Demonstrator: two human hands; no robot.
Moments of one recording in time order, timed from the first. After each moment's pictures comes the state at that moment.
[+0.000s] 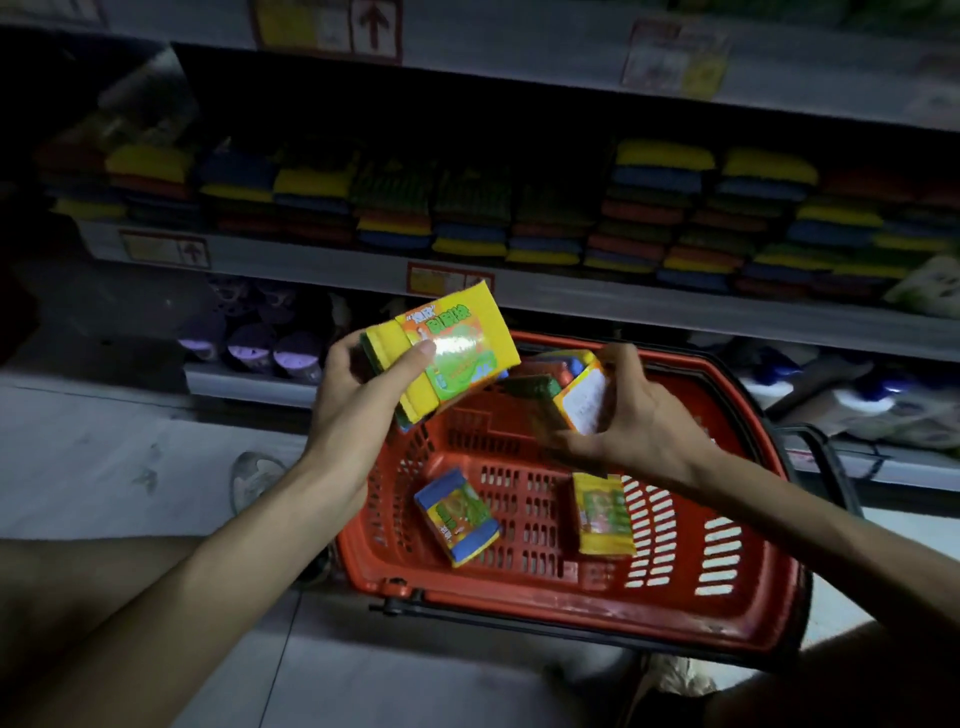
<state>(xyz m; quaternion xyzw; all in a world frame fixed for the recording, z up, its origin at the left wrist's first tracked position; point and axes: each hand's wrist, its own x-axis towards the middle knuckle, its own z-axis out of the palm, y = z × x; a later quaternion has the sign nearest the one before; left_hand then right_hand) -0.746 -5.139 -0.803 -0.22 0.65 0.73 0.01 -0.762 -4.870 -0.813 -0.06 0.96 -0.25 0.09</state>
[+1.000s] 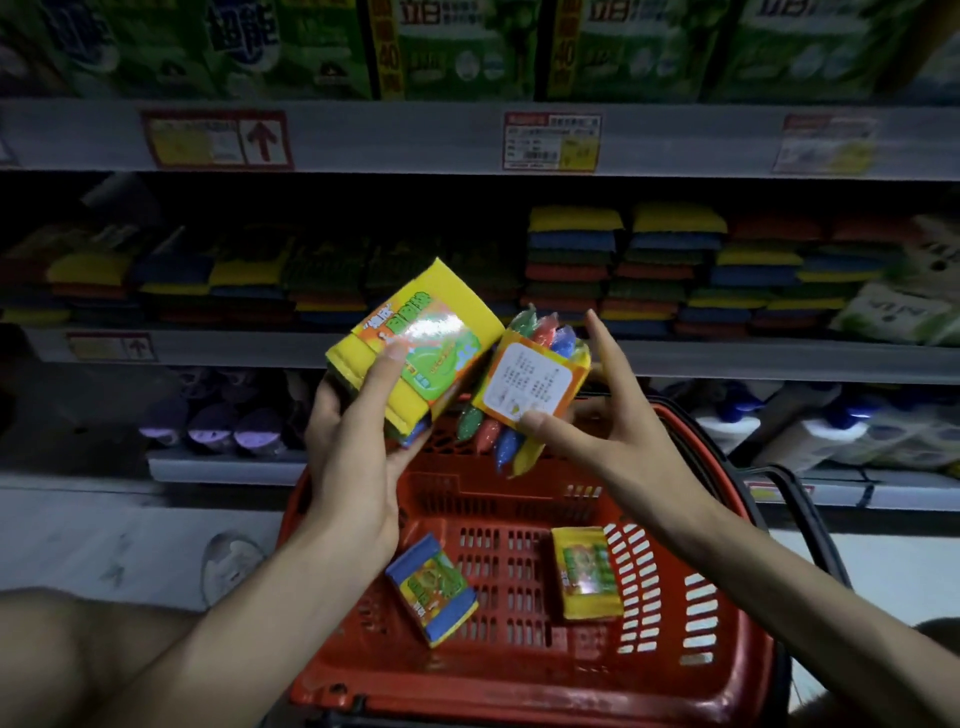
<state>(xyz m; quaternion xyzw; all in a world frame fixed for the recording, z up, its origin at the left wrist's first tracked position) -0.769 -5.057 -0.756 -0.22 0.53 0.81 -0.07 -0.764 -4.848 -0.772 -0.05 0.81 -0.58 0.01</state>
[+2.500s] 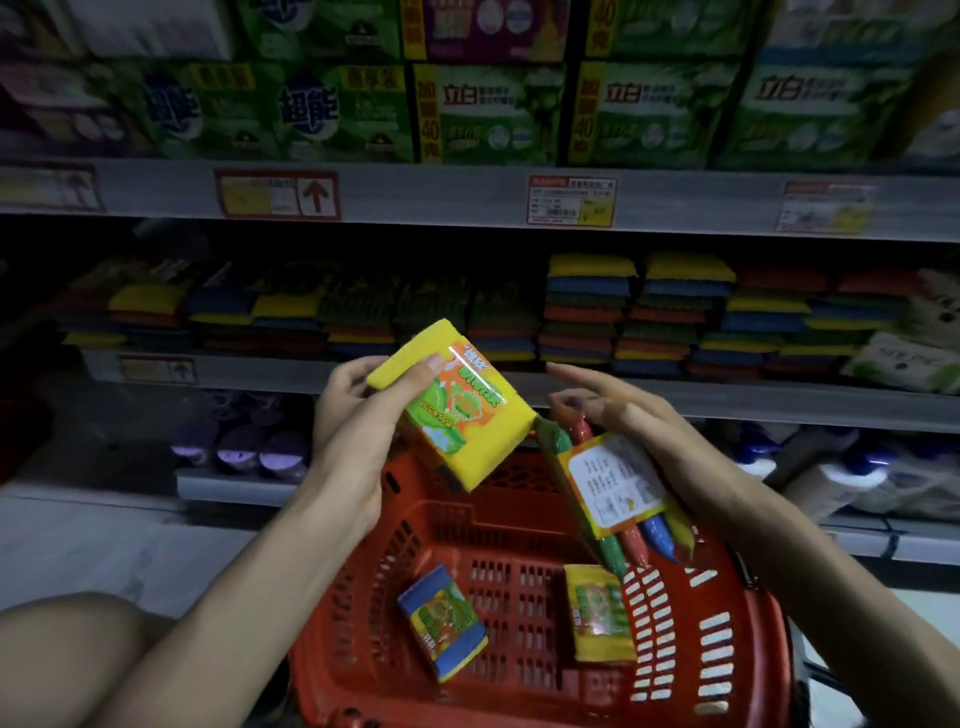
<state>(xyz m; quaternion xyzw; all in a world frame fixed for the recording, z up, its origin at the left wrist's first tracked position) -0.797 -5.080 -0.738 -0.19 0.62 0.76 -0.05 -0.784 -4.826 -0.733 -0.11 0.77 -0.61 0.16</state>
